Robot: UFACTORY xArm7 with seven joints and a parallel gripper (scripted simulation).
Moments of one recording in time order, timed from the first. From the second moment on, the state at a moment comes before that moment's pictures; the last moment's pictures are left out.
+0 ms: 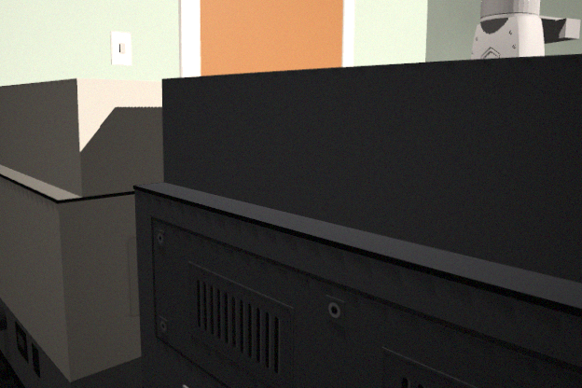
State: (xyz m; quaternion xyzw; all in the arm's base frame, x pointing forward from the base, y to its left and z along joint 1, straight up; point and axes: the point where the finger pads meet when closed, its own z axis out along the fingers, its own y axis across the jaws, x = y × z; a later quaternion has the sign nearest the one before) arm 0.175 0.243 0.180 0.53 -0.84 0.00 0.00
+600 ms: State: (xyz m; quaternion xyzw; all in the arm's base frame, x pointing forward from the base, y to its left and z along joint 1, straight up) arm 0.125 0.261 0.180 0.60 -0.80 0.00 0.00
